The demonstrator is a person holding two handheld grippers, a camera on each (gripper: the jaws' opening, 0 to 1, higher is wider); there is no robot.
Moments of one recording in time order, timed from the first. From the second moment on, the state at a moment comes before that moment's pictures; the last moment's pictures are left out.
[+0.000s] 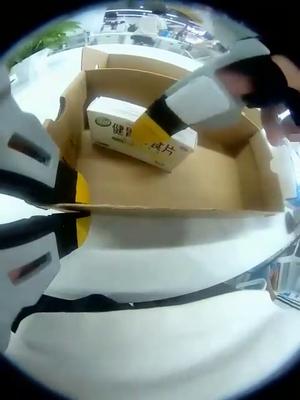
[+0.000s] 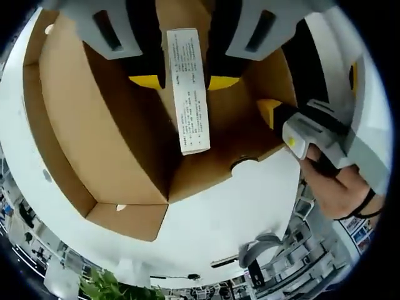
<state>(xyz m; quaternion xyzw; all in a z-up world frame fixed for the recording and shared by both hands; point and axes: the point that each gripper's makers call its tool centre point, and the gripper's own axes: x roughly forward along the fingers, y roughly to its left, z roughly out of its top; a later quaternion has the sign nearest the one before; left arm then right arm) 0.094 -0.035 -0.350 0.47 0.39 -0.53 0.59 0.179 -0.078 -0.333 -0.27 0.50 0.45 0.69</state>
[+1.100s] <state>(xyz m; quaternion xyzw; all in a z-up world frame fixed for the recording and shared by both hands) 0.094 -0.035 -0.350 0.46 0.41 -0.52 0.59 0.152 -0.126 -0.286 -0.12 0.44 0.35 0.82</state>
